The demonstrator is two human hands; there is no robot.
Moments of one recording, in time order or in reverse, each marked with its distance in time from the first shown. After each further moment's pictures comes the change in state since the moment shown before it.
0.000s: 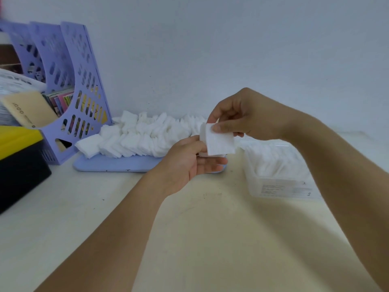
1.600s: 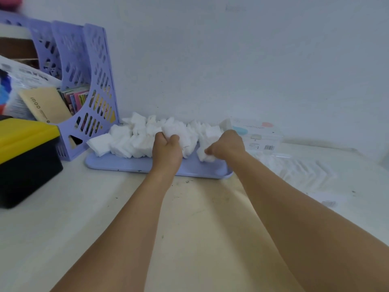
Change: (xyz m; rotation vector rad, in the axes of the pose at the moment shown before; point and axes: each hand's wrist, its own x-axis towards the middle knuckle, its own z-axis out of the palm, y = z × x) left_hand 0.028 -0.001 -0.053 0.259 0.659 0.245; right_hand 0.063 0.019 0.095 -0.053 0.303 0.773
